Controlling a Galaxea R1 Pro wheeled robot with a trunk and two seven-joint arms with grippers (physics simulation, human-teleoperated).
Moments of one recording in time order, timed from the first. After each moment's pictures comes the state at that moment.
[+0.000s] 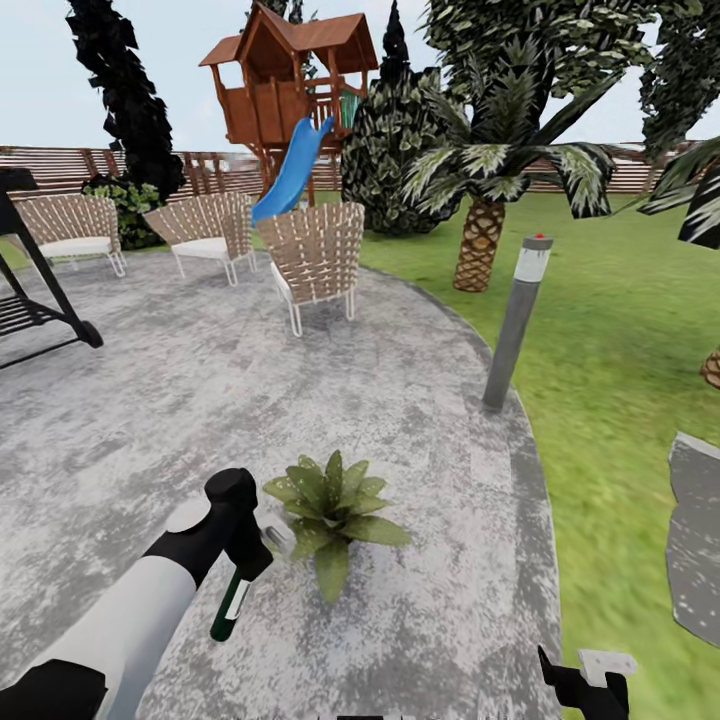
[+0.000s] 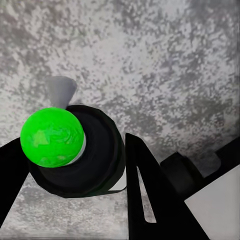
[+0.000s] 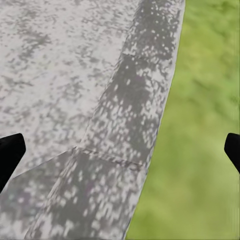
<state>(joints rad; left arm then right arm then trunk) -0.81 0.01 -0.21 -0.78 -1.24 0.99 -1.38 -0.41 -0.21 -0.17 -0.14 0.04 -0.53 0.05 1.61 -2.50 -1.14</state>
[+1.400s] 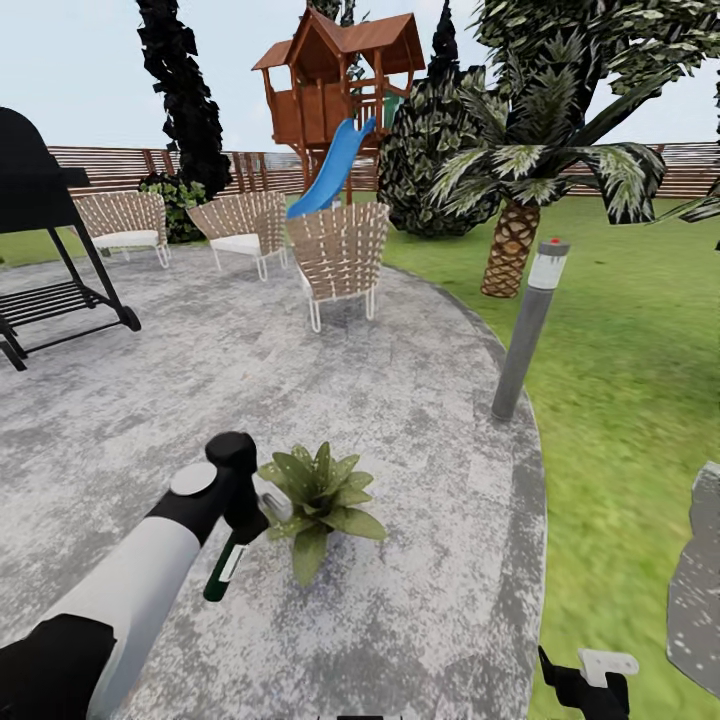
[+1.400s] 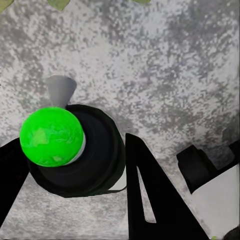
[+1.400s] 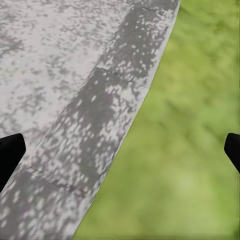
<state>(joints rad) -0.93 0.01 -0.21 -0.78 -1.44 0.99 -1.56 -0.41 -0.21 -0.17 -0.14 0.04 -0.53 0.05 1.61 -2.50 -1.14</state>
